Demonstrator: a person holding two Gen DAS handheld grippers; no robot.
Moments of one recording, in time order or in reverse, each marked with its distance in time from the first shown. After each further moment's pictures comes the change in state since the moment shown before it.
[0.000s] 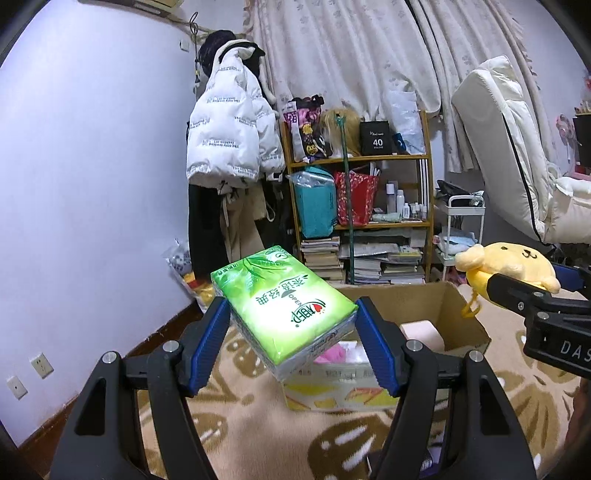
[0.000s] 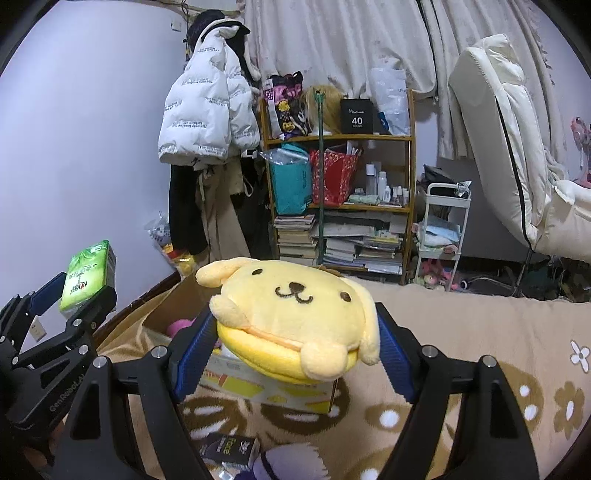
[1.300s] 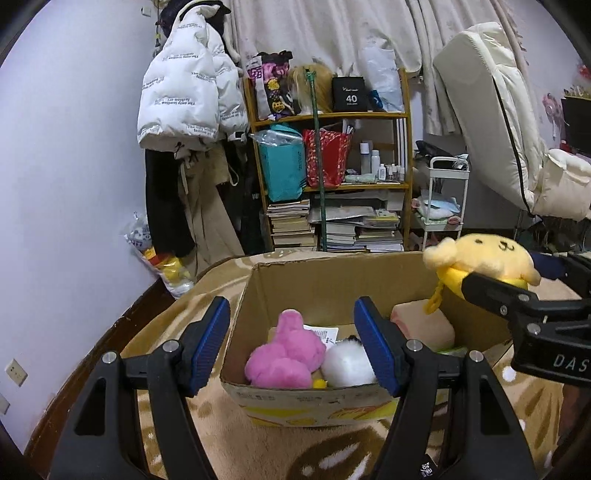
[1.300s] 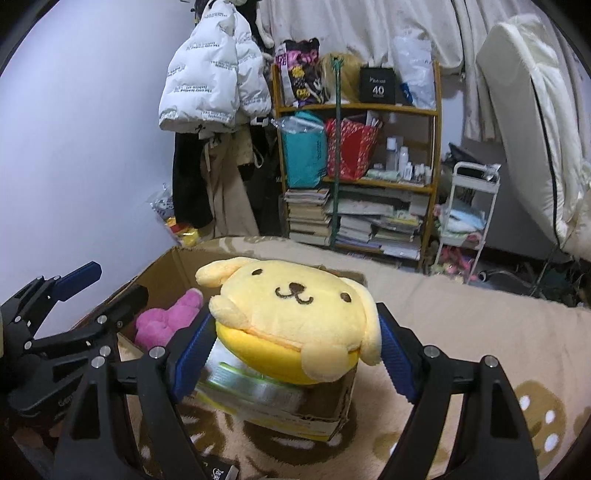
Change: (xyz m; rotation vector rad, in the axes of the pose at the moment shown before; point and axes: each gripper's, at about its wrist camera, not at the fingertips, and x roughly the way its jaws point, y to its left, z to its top) left arm 0.095 -0.022 -0.019 0.032 0.152 -0.122; right arm 0.083 -0.012 -0.009 -0.034 0.114 0.073
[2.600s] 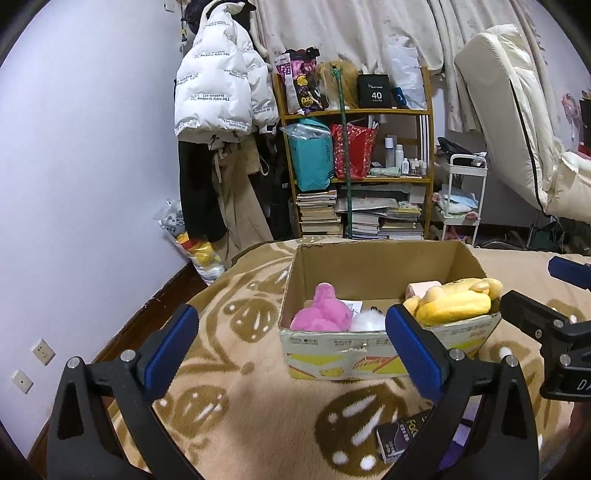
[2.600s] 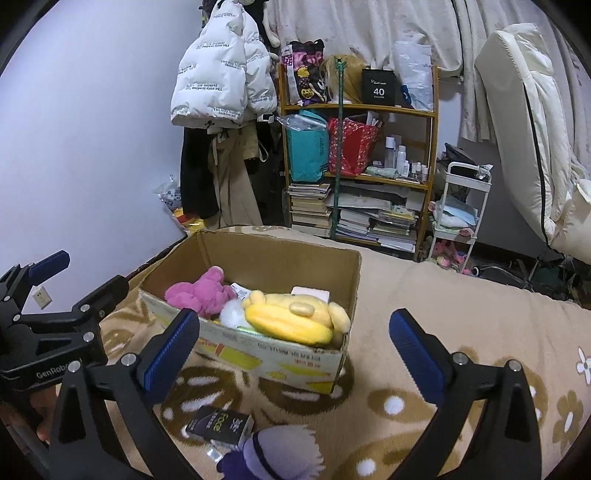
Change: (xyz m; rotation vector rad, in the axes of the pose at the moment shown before) left arm -0.072 0.017 -0.006 -0.022 0.048 0.099; right arm -0.063 0.015 -0.019 -0.023 0.011 -0.014
